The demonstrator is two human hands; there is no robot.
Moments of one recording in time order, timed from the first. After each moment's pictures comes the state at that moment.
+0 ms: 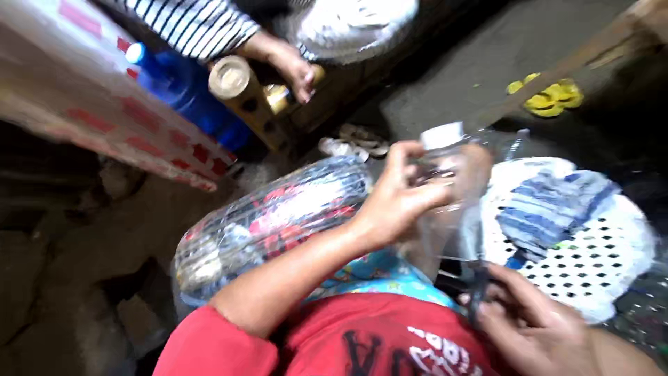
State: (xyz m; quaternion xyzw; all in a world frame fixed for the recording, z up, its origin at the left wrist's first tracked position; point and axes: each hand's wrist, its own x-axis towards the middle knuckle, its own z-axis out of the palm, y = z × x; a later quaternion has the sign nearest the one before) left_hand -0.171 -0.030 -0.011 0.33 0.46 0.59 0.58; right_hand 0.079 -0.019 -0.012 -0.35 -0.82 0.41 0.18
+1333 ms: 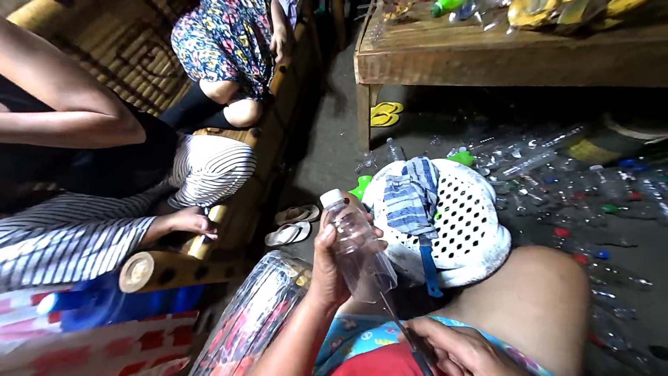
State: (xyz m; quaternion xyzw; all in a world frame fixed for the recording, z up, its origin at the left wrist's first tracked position) left_hand -0.086 0.043 -0.025 0.22 0.21 0.62 0.72; right_hand 0.129 -0.045 -0.010 -0.33 -0.73 0.55 0.26
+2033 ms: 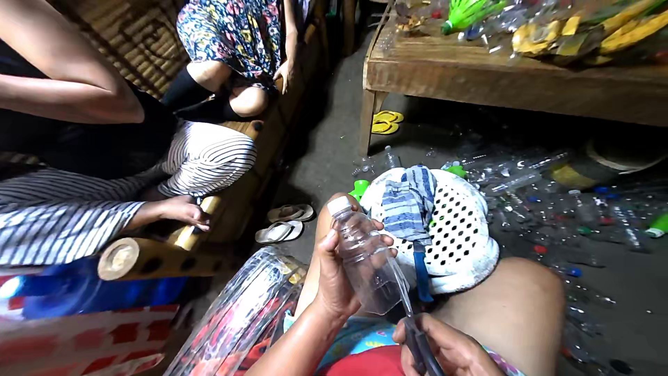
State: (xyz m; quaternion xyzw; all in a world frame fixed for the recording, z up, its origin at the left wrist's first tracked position) left_hand -0.072 0.031 -0.029 0.13 0.11 0.62 0.76; right_hand 0.116 -0.049 -0.014 -0.26 -0.57 0.69 0.35
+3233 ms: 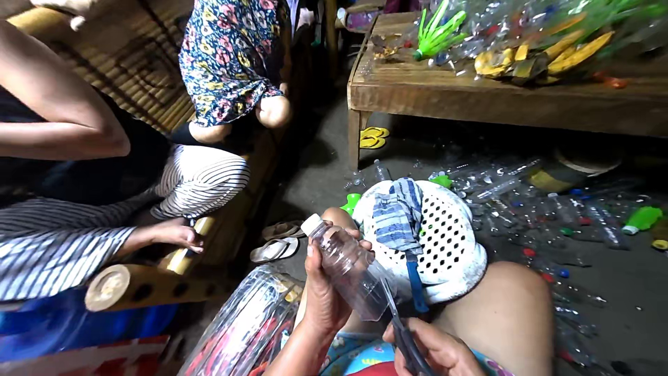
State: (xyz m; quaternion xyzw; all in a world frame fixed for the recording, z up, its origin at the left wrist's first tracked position) left_hand -0.078 0.029 -0.027 0.20 0.13 0.66 0.71; right_hand 0.106 -0.053 -0.026 -0.28 -0.57 0.65 0.43
